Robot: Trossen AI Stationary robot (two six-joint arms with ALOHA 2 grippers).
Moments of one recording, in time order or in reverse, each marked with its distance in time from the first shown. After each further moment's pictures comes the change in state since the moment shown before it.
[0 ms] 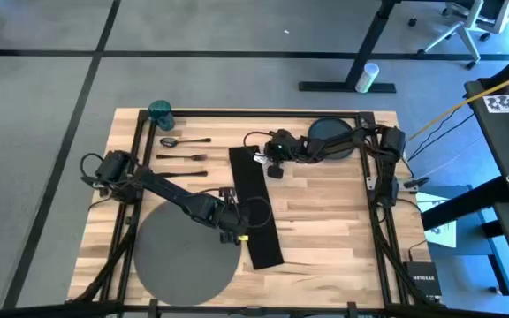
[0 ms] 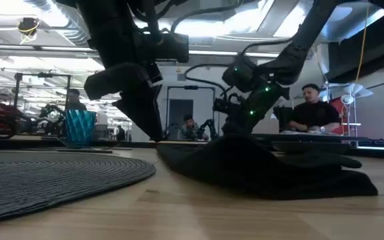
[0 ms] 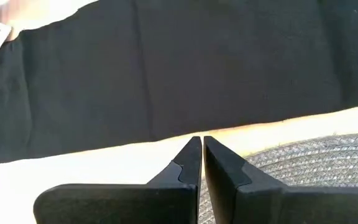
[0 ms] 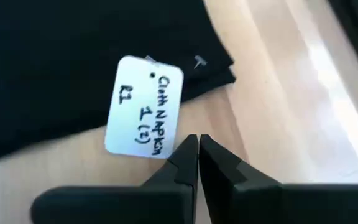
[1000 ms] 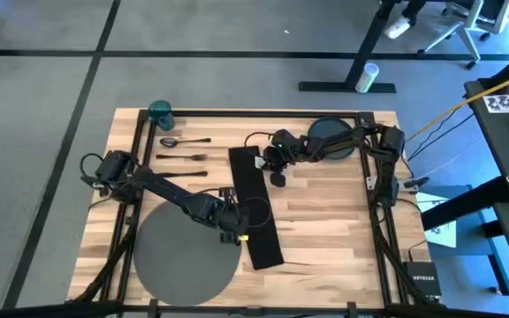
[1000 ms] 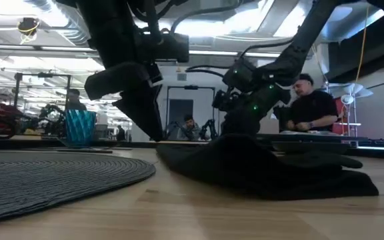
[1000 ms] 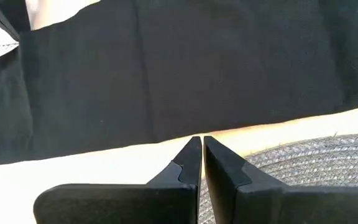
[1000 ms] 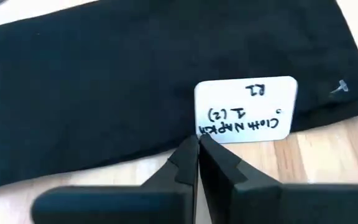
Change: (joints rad) left arm 0.001 0.000 0.000 -0.002 0.000 -0.001; right arm -0.001 -0.005 -0.003 -0.015 -0.442 0.038
